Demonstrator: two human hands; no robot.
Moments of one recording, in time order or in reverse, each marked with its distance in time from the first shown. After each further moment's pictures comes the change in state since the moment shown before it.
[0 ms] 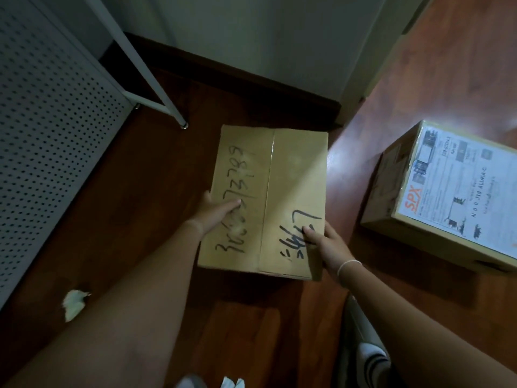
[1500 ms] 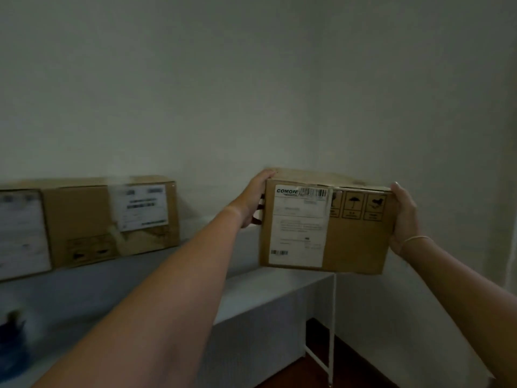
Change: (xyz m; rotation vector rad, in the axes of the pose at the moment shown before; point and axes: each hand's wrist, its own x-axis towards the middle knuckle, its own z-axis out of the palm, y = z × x) left_hand -0.772 0.122 -0.345 -0.316 0.479 0.956; right_hand -0.658 -0.361 0.128 0.245 -0.625 -1.159
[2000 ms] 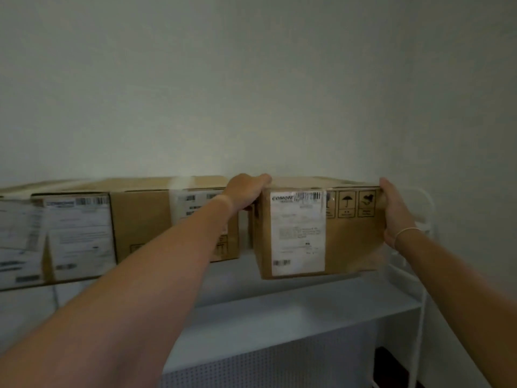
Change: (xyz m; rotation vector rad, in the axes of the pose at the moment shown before) left_hand 0.041 -0.017 -0.146 0.425 0.385 -0.021; right_hand 0.097 0.083 0.160 -0.110 -0.171 0.150
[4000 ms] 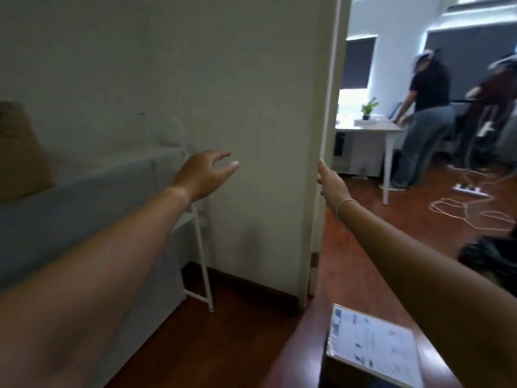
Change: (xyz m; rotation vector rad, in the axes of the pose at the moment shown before) left_hand -0.109 0.109 0.353 0.051 -0.378 0.692; right_hand -0.194 -0.002 -0.361 -0.526 0.744 0.044
